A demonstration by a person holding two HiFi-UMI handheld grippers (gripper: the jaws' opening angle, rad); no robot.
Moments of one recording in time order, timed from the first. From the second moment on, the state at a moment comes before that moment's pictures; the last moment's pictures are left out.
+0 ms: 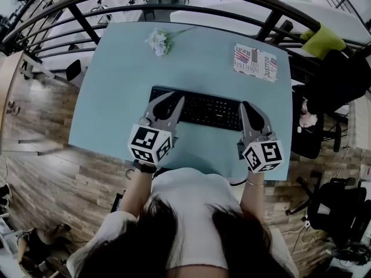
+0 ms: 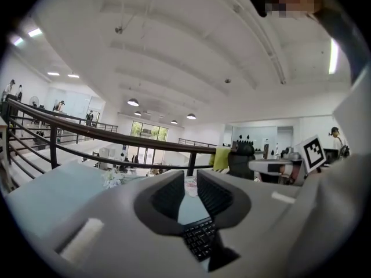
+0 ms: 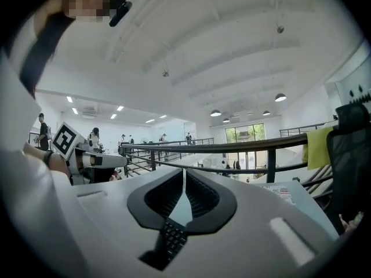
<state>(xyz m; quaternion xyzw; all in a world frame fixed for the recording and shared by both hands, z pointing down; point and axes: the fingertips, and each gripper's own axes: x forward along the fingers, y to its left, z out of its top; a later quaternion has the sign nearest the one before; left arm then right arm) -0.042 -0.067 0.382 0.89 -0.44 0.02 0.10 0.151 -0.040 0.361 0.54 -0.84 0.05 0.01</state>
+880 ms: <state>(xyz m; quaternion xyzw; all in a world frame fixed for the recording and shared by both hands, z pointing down) -0.049 -0.074 0.368 0.89 -0.44 0.01 0.09 0.156 -0.041 0.356 0.54 -0.84 0.04 0.02</state>
